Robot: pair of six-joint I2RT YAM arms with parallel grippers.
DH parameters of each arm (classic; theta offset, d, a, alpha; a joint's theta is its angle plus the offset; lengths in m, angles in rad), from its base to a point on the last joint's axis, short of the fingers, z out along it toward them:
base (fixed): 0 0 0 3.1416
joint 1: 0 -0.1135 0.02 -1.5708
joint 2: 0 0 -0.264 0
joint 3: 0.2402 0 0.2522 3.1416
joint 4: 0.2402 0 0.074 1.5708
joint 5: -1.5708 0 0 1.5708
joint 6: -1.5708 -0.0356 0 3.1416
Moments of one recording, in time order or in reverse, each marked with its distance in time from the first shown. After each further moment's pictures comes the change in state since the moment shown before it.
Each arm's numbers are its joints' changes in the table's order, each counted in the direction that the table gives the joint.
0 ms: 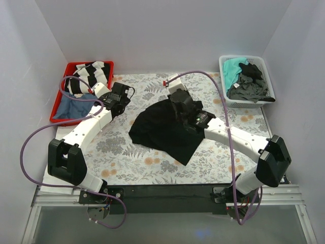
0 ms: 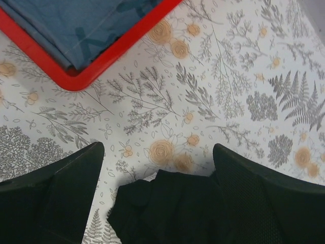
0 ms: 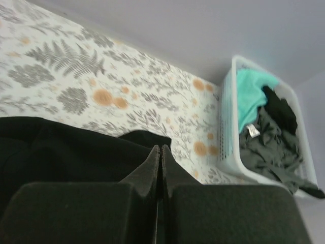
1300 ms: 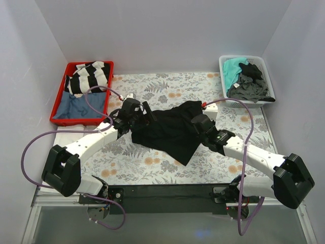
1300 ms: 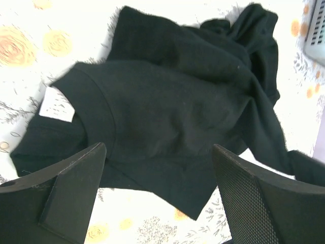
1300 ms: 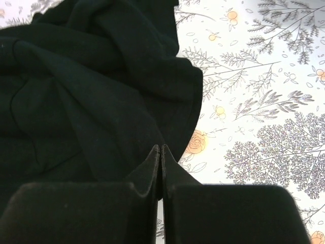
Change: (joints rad) left arm 0.177 0.112 -0.305 -0.426 -0.611 -0.258; right arm 0.182 0.299 -0.550 0.259 0.185 -0.795
